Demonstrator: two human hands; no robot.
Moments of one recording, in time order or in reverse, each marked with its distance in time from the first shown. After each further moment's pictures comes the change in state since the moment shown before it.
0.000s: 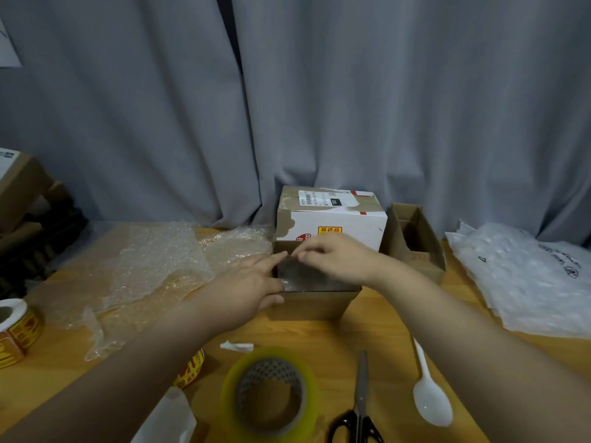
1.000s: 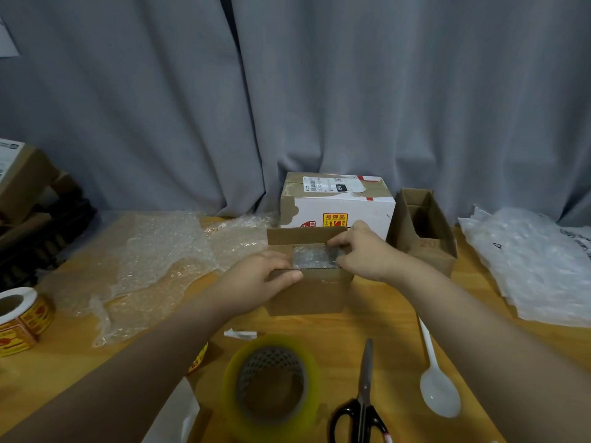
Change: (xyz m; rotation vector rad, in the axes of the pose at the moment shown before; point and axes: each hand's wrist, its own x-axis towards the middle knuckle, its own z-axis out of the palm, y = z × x) left_hand 0.010 0.007 0.015 -0.512 0.125 -0.118; right_hand -0.004 0.044 0.007 -0.056 0.114 0.230
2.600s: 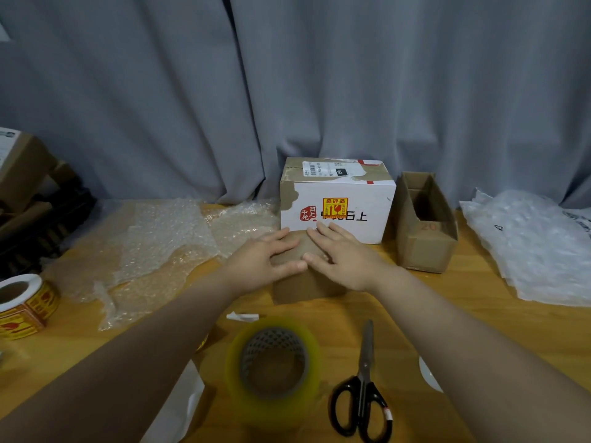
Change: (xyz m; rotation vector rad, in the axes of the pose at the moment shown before) left_hand 0.019 -0.029 0.023 -0.093 0.033 -0.051; right_hand 0.000 0.012 0.047 -0.222 -0.093 -0.154
